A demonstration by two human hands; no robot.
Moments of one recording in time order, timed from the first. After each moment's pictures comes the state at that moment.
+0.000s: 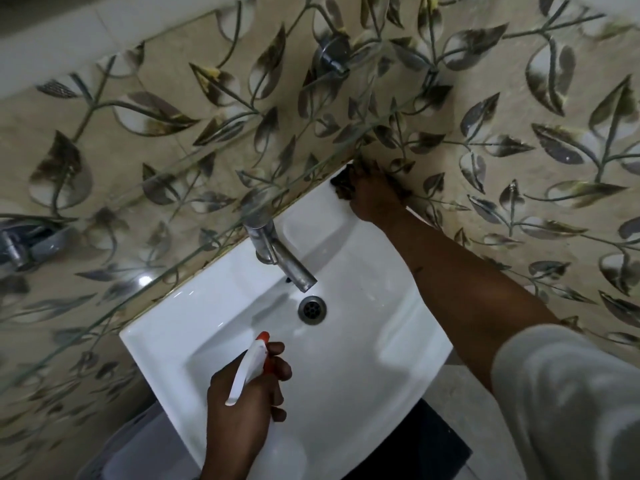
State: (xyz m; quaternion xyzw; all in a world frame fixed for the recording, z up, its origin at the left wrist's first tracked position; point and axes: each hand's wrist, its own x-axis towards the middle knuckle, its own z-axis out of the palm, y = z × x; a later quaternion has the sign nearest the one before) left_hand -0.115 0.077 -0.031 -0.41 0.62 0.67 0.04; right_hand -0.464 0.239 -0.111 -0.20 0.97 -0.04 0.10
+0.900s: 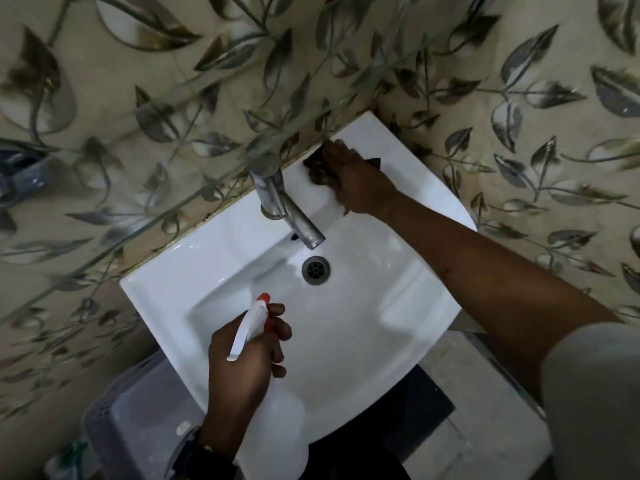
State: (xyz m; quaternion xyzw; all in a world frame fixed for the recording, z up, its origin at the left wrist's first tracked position) left_hand -0.106 0.078 -0.028 -0.43 0.62 0.66 0.04; right_hand -0.412 0.211 -0.136 -0.36 0.92 -0.14 0.07
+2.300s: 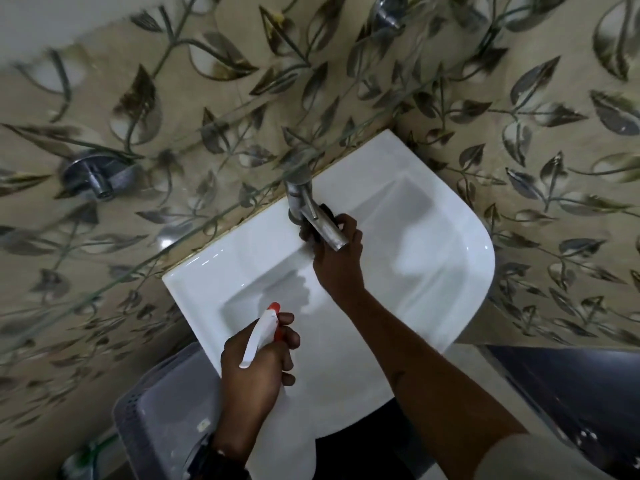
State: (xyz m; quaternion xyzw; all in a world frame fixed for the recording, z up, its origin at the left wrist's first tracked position) left_hand -0.077 0.060 -0.015 -0.43 0.63 0.65 0.03; right_hand -0.248 0.144 -0.162 -0.10 0.91 -0.40 -0.07
